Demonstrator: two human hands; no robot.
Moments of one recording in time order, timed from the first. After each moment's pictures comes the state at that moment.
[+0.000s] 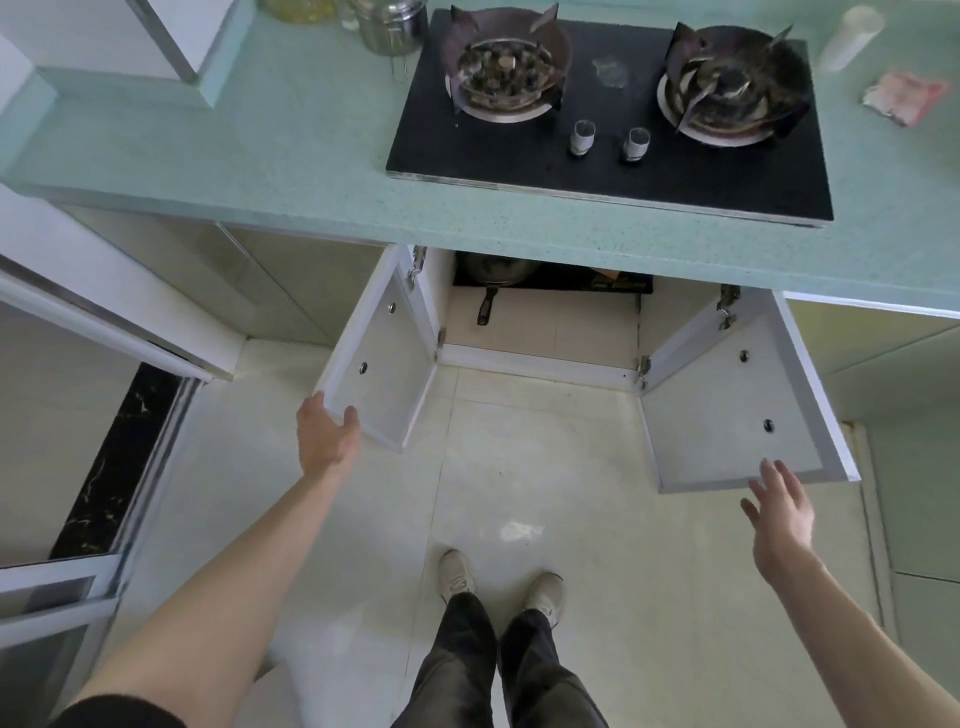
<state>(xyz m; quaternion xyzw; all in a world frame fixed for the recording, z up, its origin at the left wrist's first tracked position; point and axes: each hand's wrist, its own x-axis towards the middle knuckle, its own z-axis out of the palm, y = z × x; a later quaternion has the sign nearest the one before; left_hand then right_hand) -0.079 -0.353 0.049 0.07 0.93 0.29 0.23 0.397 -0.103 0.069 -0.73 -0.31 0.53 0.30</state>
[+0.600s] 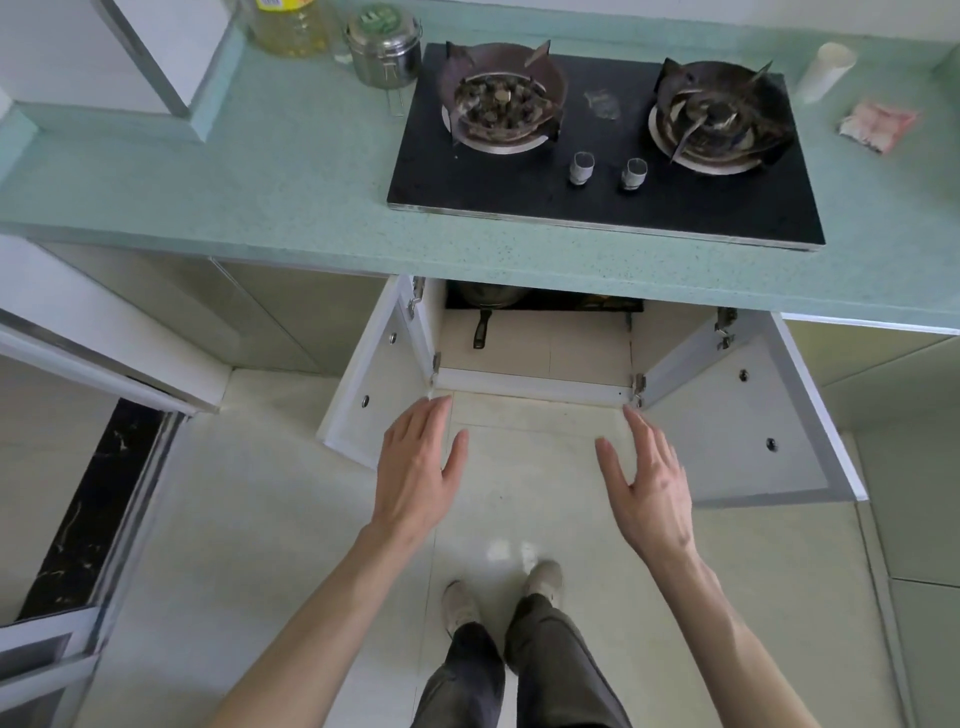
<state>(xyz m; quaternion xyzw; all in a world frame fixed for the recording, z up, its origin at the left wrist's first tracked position) -0.018 -0.307 0.099 0.49 0.83 0.25 0.06 0.227 -0.173 0.118 -0.52 -0.80 0.26 0.15</state>
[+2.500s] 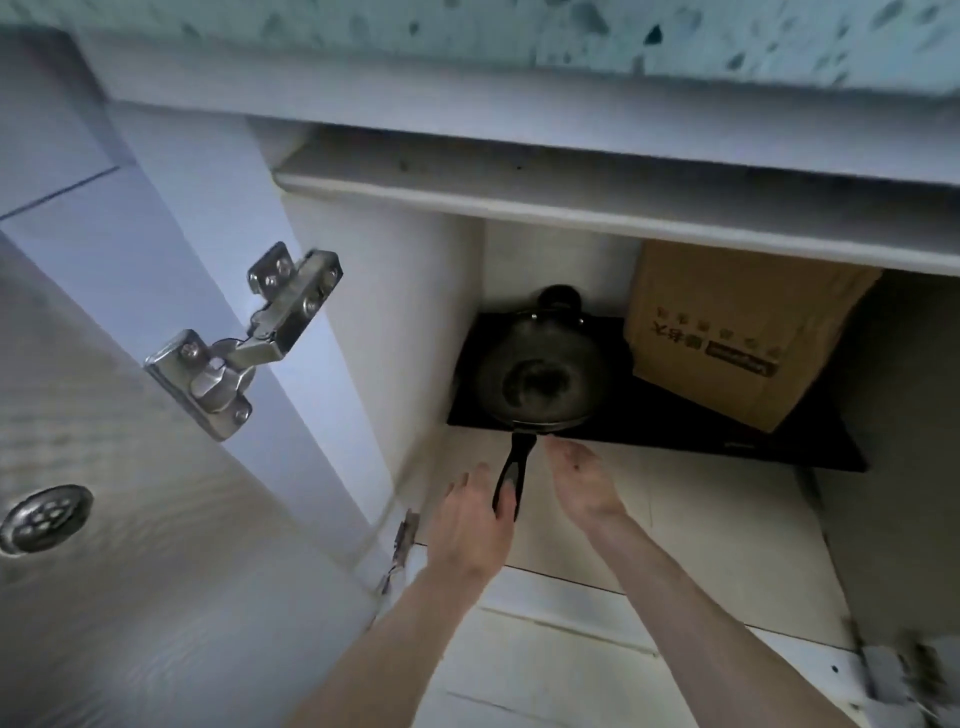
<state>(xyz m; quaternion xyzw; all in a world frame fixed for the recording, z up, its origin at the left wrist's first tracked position) -0.202 0.052 -0.430 0.33 0.90 0.21 0.19 -0.122 0.182 -0.438 -0.52 -0.67 0.53 0.10</state>
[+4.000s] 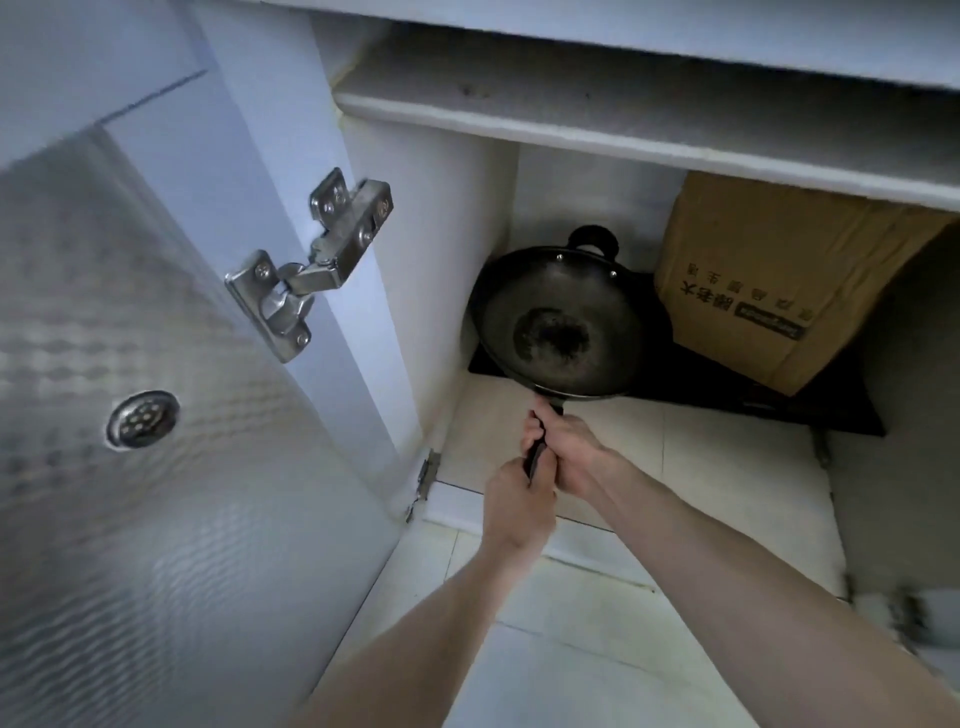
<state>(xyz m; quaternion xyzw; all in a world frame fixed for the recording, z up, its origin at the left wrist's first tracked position) -0.154 0.036 -0.440 0.13 0.74 0.54 0.38 -0.153 0.148 -0.433 -0.47 -0.25 0.84 0.11</state>
